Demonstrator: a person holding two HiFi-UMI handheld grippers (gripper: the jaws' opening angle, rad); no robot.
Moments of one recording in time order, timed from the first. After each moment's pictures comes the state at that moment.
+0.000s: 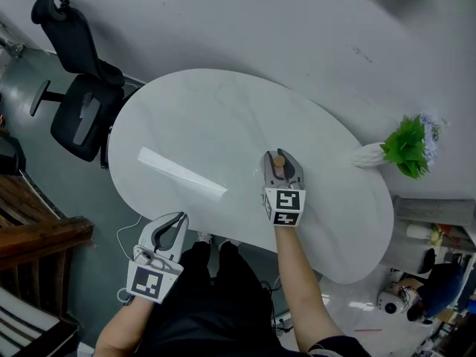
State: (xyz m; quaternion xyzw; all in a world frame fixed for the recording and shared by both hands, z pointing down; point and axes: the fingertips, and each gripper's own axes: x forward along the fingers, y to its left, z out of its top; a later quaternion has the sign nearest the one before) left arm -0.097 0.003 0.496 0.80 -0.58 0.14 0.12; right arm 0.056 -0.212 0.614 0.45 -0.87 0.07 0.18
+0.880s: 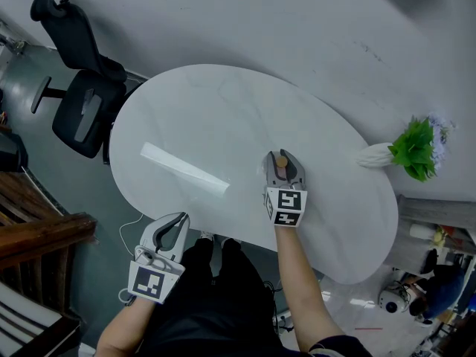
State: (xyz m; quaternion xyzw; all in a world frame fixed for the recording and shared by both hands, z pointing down) left arm -0.100 0.002 0.509 0.79 -0.58 0.15 0.14; right arm 0.056 -0.212 0.636 0.46 -0.86 0.09 0.19
